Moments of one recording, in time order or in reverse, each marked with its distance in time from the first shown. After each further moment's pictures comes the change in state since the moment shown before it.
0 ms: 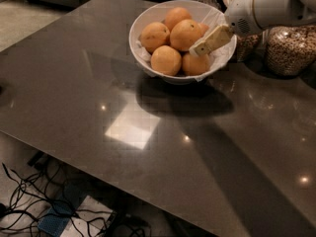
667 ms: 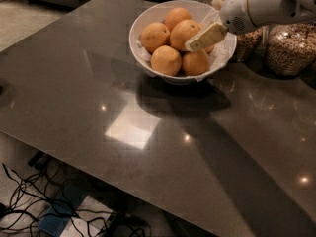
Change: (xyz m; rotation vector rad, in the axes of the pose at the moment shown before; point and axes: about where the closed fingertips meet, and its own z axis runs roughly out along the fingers) arm -0.007 0.000 0.014 -0.035 -0.015 -0.005
